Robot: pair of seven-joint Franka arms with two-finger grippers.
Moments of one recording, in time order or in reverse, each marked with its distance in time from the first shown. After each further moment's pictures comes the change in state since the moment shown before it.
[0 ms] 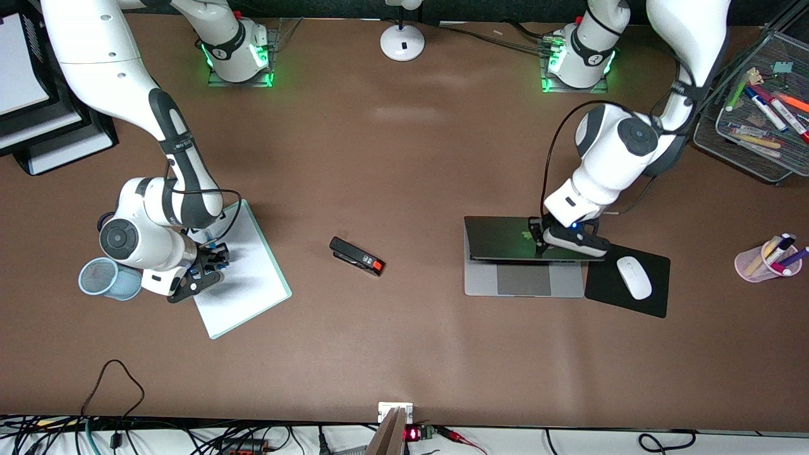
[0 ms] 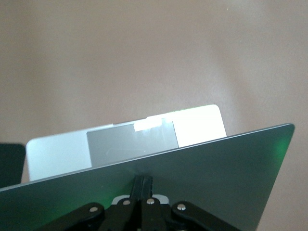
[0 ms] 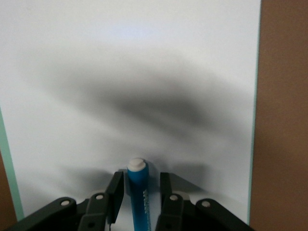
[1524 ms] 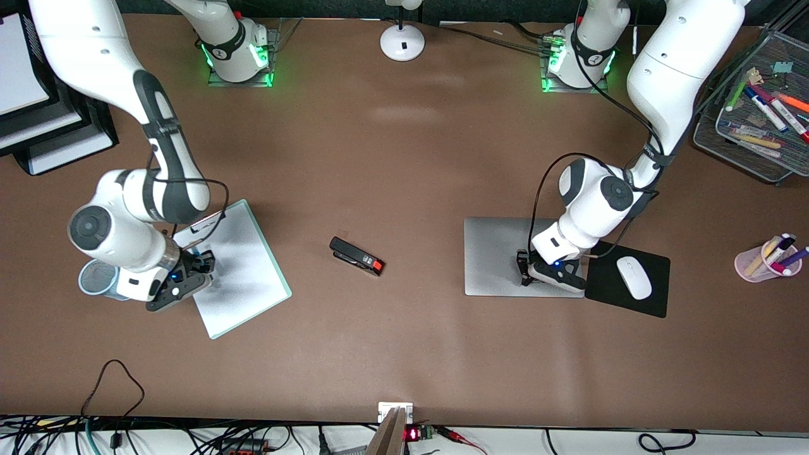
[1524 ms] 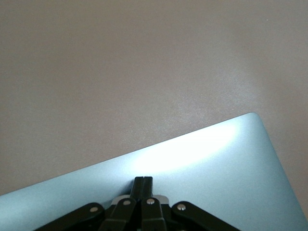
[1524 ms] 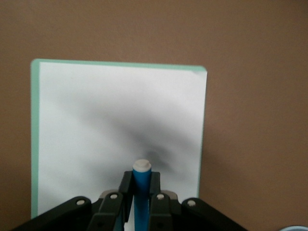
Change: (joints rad) left arm 0.006 0.319 0.011 0.172 0.000 0.147 0.180; right arm 0.000 -0.103 0.001 0.045 0.000 0.016 -0.132
